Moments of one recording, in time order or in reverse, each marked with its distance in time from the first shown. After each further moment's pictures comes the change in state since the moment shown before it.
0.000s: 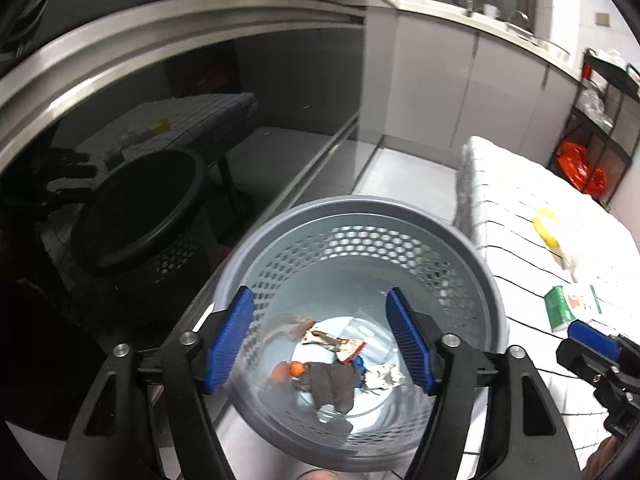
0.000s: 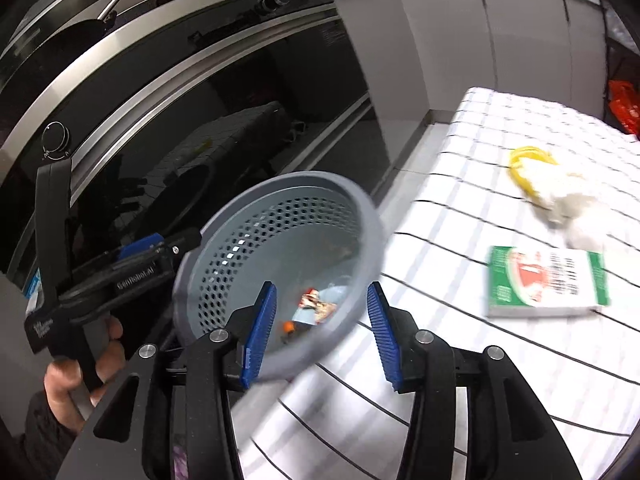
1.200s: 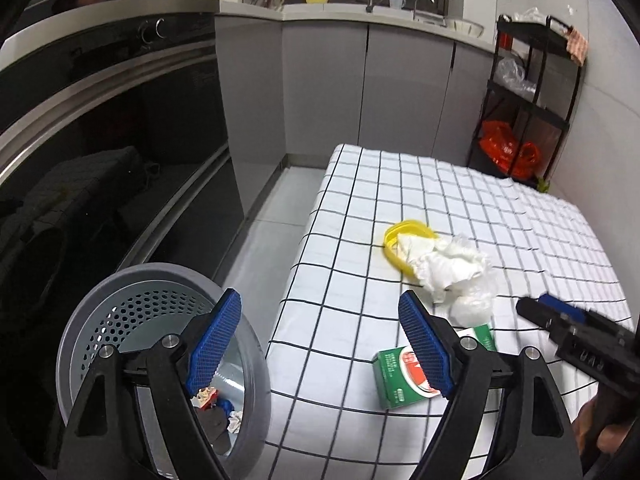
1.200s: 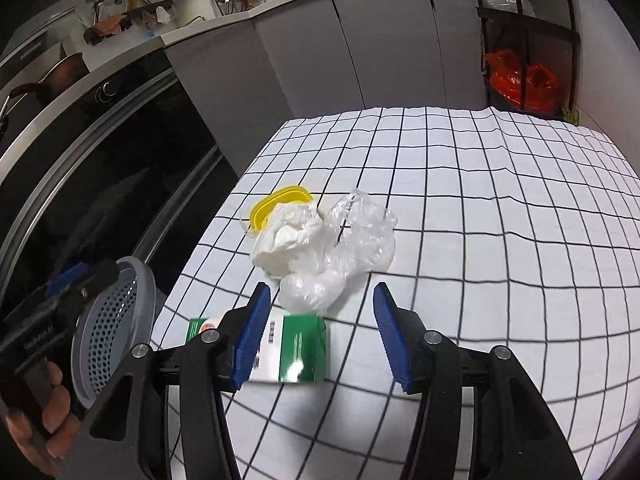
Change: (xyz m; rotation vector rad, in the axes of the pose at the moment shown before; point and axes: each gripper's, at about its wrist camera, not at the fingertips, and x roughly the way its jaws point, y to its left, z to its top) left arm 0.013 -0.200 0.032 0.155 -0.054 -0.167; right arm -0.056 -0.206 0.032 0.219 -0.101 -0.252
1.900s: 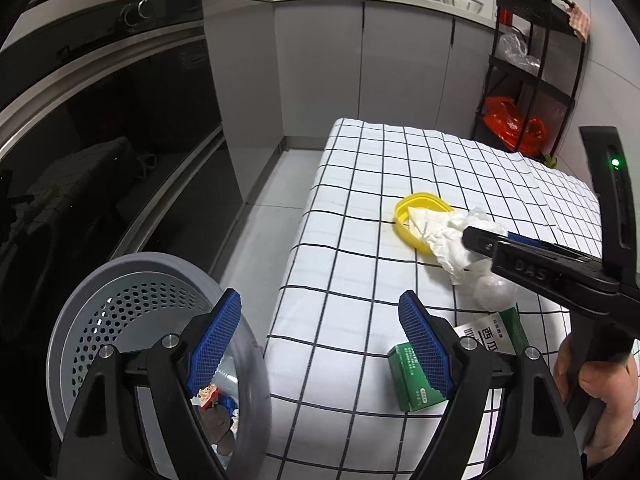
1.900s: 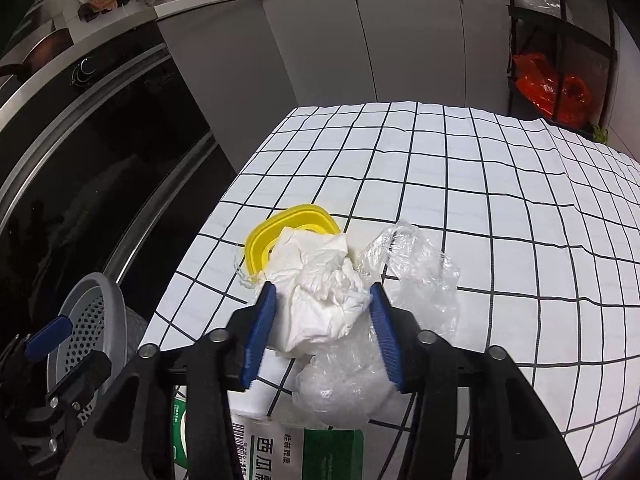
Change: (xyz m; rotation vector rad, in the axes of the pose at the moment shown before) left arm 0.032 -0.004 -0.010 0.039 0.059 -0.001; right arm 0.083 0.027 0.037 -0.060 0.050 -0.026
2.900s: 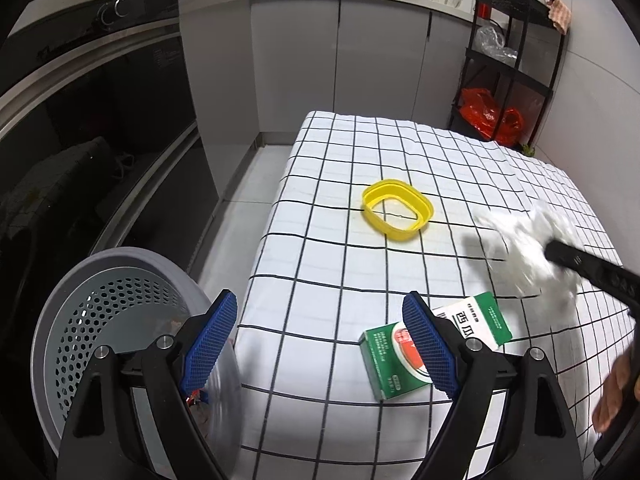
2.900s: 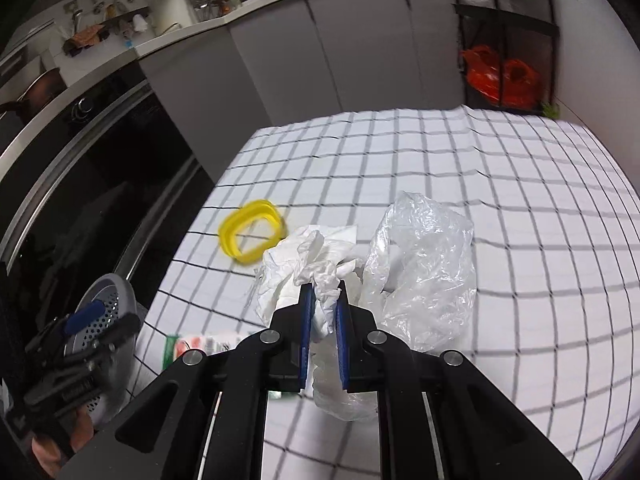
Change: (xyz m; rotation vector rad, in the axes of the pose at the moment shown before) left arm 0.001 -0.009 -0.007 0.031 0.013 -0.082; right arm -0.090 -0.055 -0.043 0.125 -0.051 -0.038
